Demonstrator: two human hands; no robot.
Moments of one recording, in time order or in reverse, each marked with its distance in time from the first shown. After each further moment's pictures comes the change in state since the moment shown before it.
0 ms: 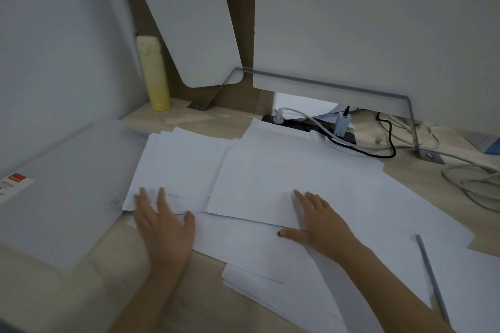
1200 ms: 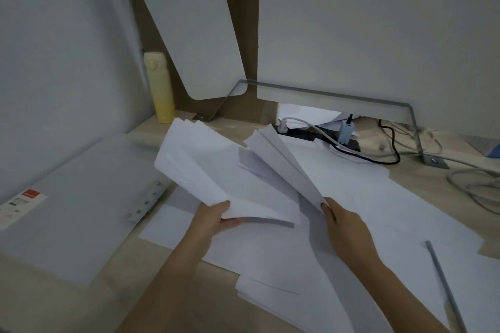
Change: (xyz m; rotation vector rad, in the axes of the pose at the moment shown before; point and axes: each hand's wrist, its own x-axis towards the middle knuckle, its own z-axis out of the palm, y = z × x) left_hand 0.022 0.063 -0.017 -1.147 -0.724 -0.514; right_hand -0.010 -0.006 -0.010 0.372 0.396 0.187
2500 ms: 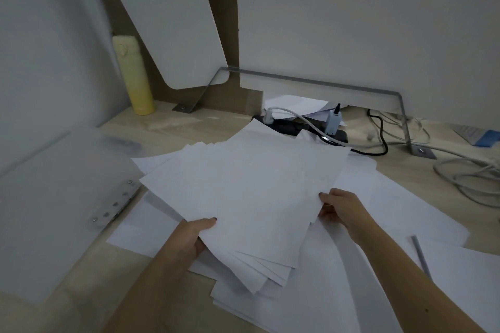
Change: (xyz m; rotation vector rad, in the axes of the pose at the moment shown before) left_hand 0.001 -0.022 -0.003 0.013 0.011 -0.145; right_hand 0.056 0.042 -0.010 0.766 -0.168 0.527
